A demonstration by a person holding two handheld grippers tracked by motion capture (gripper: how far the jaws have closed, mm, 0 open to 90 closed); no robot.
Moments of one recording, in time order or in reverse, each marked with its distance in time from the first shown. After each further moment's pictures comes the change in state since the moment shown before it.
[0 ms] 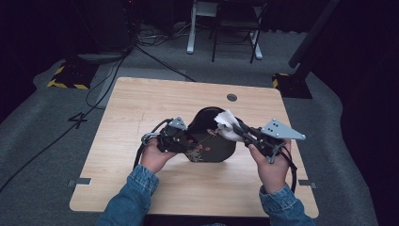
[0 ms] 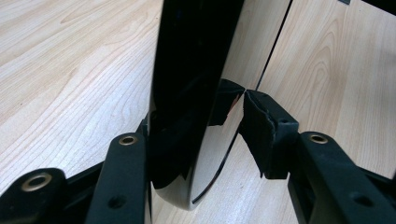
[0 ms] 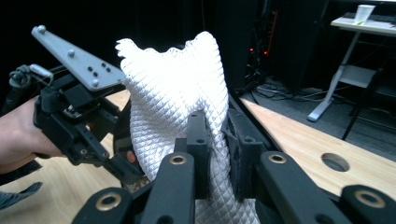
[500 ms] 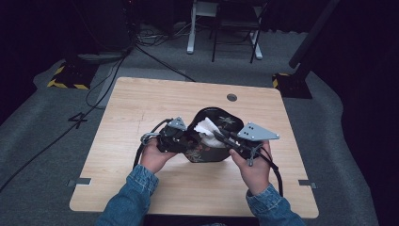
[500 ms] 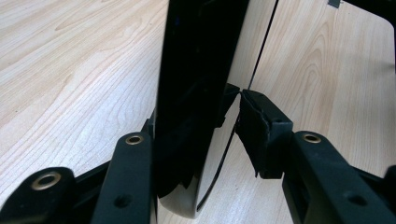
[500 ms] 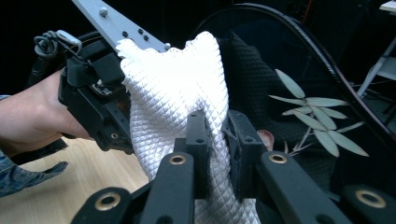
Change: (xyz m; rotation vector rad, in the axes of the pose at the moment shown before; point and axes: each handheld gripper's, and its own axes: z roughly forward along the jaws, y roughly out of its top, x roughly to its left) left arm -0.001 0.000 -0.002 -0.015 -0.020 0.019; right arm 0.029 -0.007 0.034 0.070 0.089 -0.047
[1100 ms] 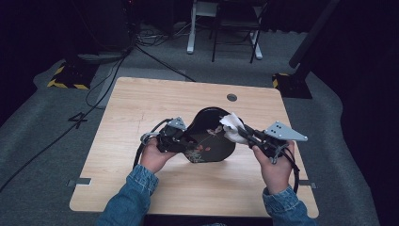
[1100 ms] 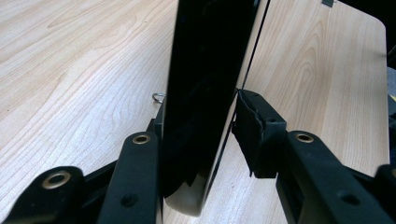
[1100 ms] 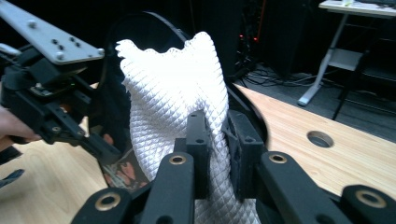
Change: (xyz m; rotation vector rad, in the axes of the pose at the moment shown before) left arm 0.001 0.000 0.000 0.004 -0.024 -0.007; right arm -0.038 -0.012 -0.043 -0.026 -0.138 0.083
